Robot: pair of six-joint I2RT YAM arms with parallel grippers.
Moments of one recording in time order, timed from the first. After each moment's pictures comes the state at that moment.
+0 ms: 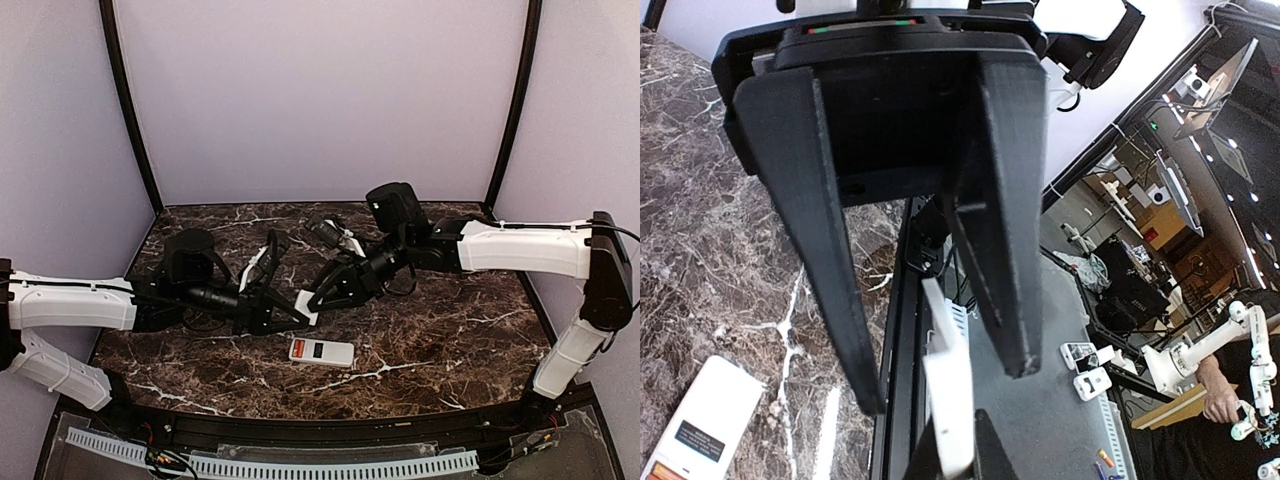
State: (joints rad) left arm -0.89 1.26 0.69 0.32 0.83 -0.49; right arm 0.90 1.64 1.22 -0.11 -1.14 0.10
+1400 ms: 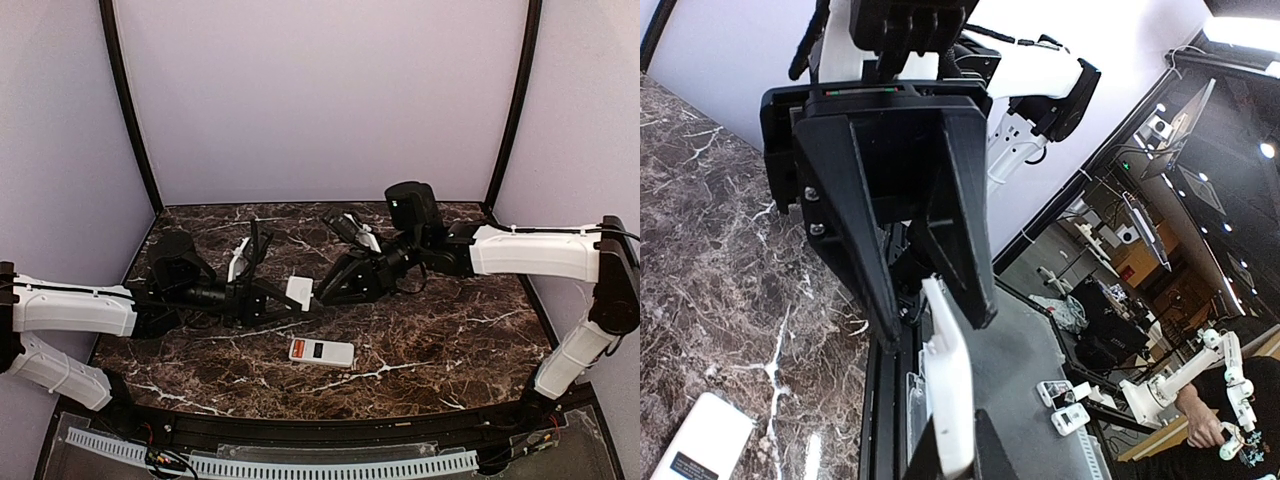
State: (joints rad) left arm -0.85 1.25 0.59 0.63 0.86 -0.66; right arm 0.85 1.58 1.12 0.03 -1.21 0.16
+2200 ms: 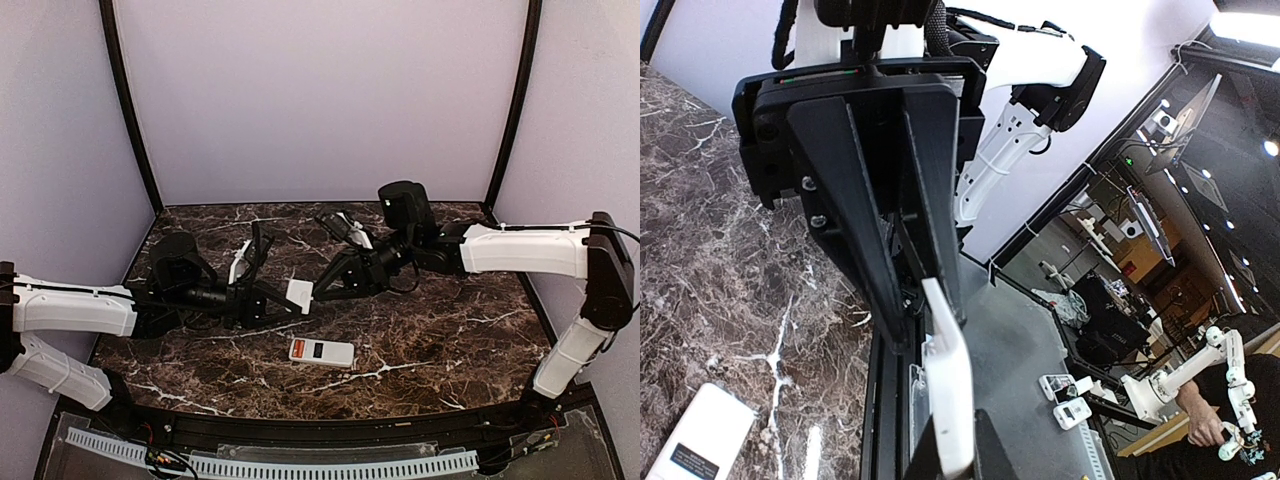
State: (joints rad) left arm -0.85 1.26 0.59 0.59 0.86 -0.64; right arm 0.85 1.63 1.16 0.07 -1.22 0.24
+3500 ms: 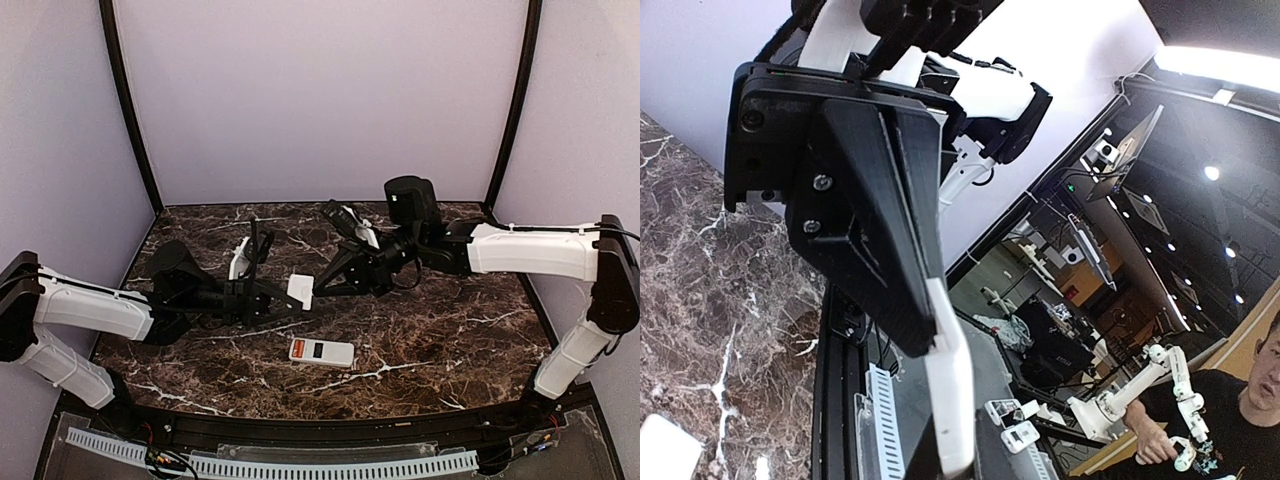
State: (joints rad) left arm -0.85 1.37 0.55 1.01 0.91 -0.91; right arm 0.87 1.60 1.15 0.10 -1.22 0.13
